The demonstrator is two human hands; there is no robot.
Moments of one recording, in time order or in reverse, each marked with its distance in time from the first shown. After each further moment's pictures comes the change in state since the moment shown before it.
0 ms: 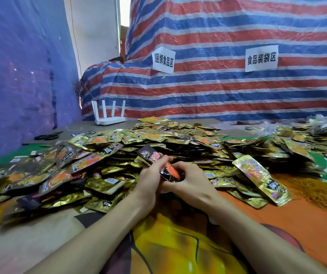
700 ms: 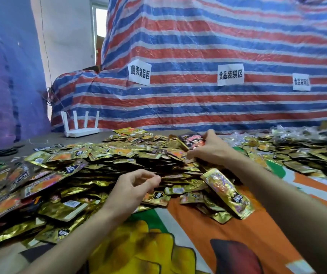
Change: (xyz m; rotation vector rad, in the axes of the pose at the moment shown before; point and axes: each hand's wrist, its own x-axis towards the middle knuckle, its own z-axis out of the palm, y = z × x) left_hand -0.015 0.018 0.020 0.505 -0.194 0.342; right_hand 0.060 0.032 -0.160 -0.229 0.114 0.320
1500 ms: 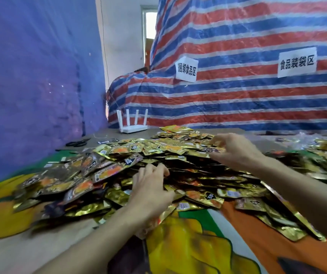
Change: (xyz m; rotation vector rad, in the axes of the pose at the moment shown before) left_hand -0.006 -0.019 -0.053 0.892 0.189 -0.040; right_hand 0.005 -0.056 0.059 -0.317 0.058 -0.408
